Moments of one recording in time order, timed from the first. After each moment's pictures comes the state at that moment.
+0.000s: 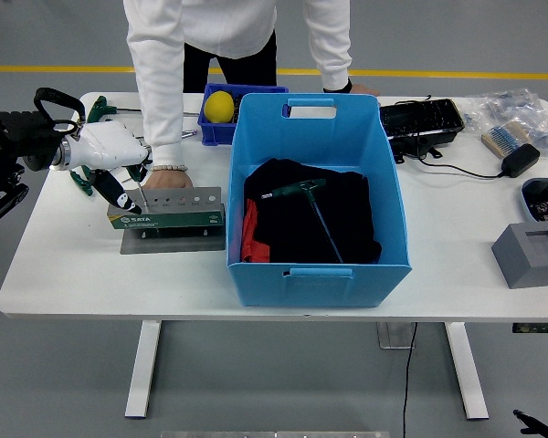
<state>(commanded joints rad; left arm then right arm) -1.08 0.48 -0.26 -0.65 2.12 0.00 -0.45 0.24 -0.21 0.39 0.21 -0.44 -0.18 -0.10</state>
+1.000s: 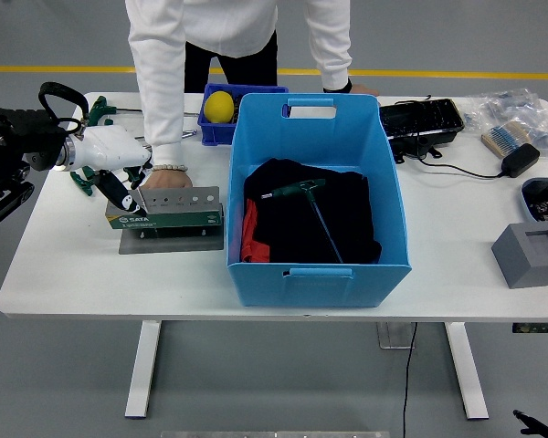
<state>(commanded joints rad) -1.08 0.48 -0.28 -0.68 2.10 -0.10 -0.42 0.24 -0.21 0.38 0.21 -0.44 -0.18 -0.10</state>
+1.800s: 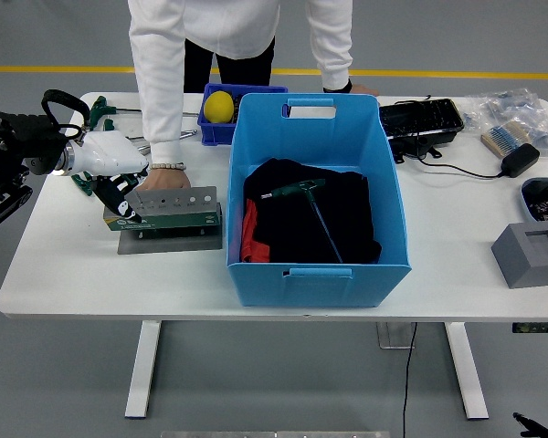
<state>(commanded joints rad) -1.08 0.46 -0.22 -0.64 2.11 -0.06 -0.45 0.24 -0.21 0.39 0.21 -0.44 -0.18 -0.10</state>
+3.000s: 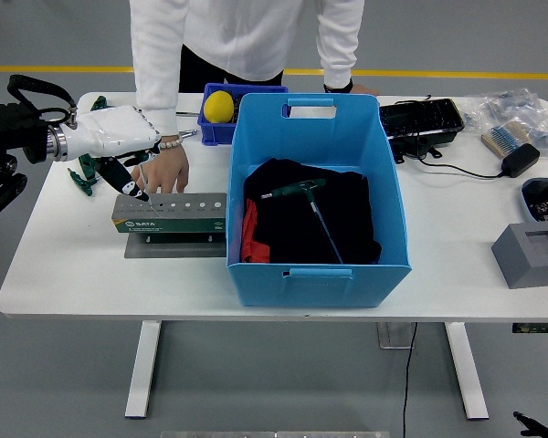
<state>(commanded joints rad) -1.07 0.48 -0.34 -0.63 1.98 0.15 -0.64 0.24 -0.21 0.38 0.21 -0.43 -0.18 -0.09</state>
